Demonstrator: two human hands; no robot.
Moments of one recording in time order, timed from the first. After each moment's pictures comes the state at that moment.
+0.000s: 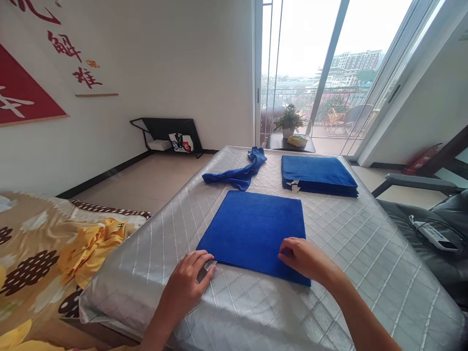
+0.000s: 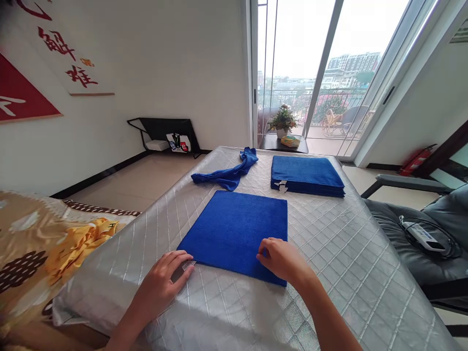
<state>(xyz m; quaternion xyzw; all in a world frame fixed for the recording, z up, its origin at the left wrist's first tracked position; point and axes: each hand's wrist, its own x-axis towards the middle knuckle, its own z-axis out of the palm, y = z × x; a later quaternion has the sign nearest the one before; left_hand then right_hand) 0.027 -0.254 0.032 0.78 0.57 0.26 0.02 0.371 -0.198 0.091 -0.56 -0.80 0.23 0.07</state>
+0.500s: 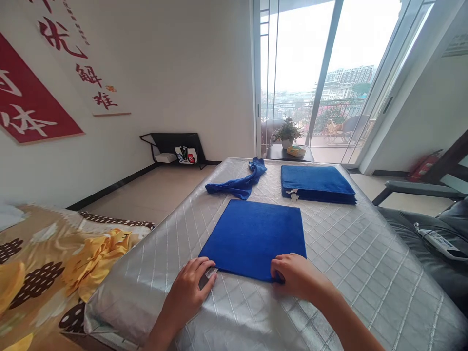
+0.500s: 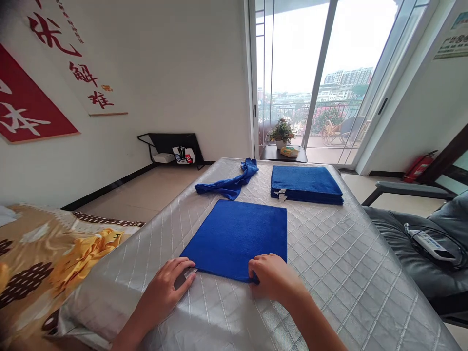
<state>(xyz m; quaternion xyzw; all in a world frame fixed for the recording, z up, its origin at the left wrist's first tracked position) 0.030 -0.253 0.036 0.77 0.58 0.26 0.02 0.354 -0.215 0.095 -0.45 -0.87 0.20 0.03</state>
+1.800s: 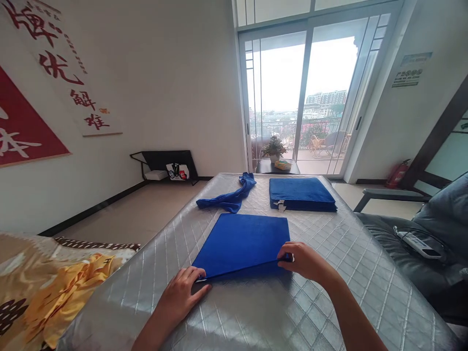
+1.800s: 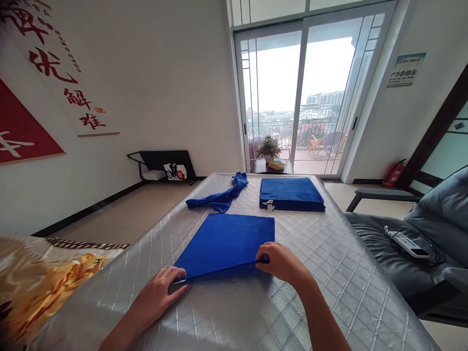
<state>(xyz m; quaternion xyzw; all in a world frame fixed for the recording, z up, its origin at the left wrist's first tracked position) 0.028 -0.227 0.046 0.76 0.62 0.17 0.11 0.413 -0.192 0.107 -0.51 -0.81 0.22 0.18</state>
